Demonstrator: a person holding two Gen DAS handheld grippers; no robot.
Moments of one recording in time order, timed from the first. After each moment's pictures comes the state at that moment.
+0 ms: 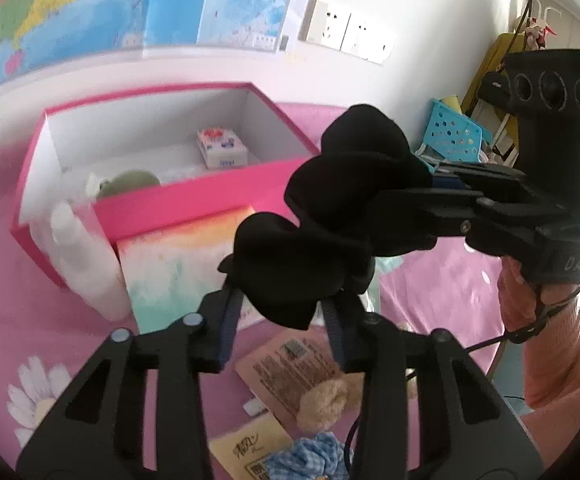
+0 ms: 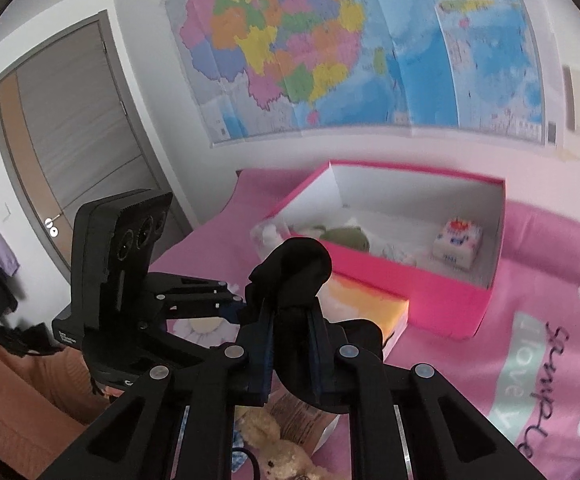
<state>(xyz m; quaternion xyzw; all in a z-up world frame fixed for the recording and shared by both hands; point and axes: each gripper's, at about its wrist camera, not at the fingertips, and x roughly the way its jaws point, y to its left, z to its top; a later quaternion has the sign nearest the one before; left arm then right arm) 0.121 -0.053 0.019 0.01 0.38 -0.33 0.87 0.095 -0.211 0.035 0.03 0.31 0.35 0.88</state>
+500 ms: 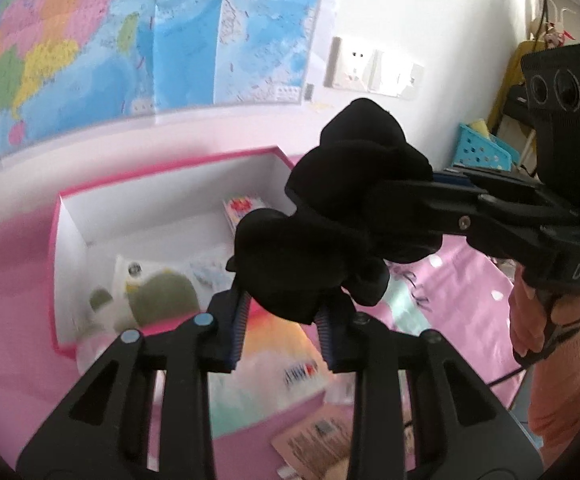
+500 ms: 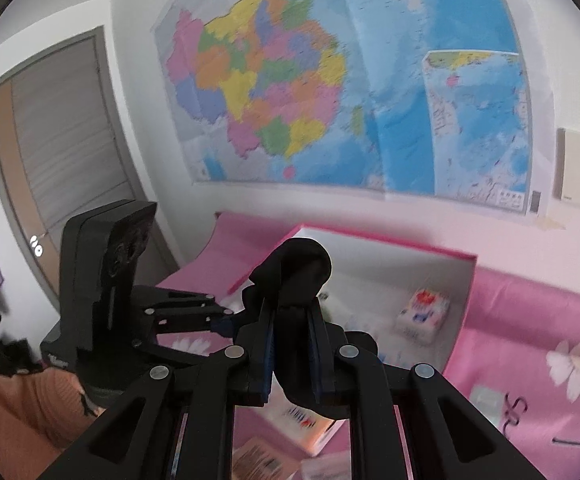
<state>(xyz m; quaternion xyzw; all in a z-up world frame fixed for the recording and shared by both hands) 0.184 -0.073 0.067 0.03 0.35 -0.28 0.89 0.141 -0.228 0.081 0.04 0.27 0.33 0.91</state>
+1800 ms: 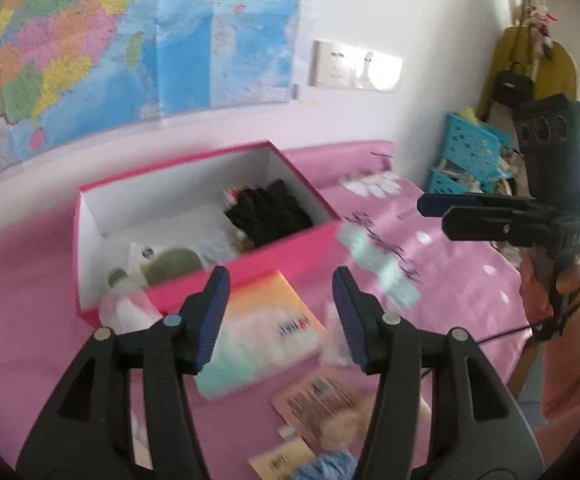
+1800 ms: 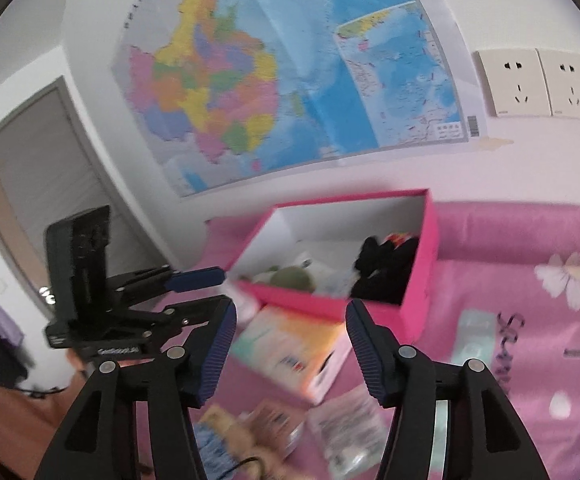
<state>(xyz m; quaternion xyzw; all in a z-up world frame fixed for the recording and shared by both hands) 0.122 -0.057 0.073 0.06 0.34 -0.29 0.89 0.102 -0.288 0.064 0.14 0.31 0.31 0.89</state>
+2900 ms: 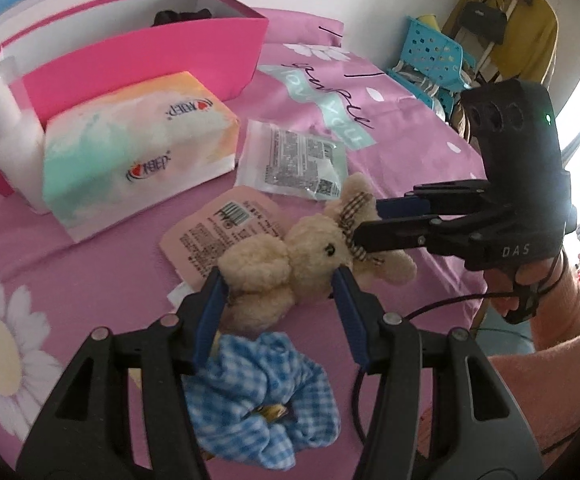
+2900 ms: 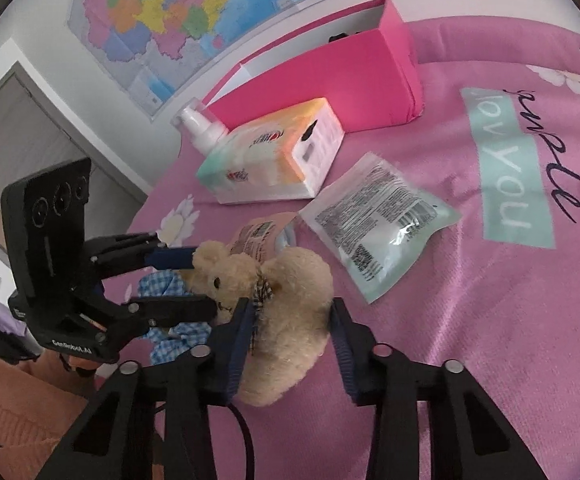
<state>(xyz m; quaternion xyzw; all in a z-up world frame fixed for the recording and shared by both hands) 0.068 -0.075 -0.044 0.06 0.48 -0.36 0.80 0.034 -0.261 -0.077 0.17 0.45 0.28 0.84</state>
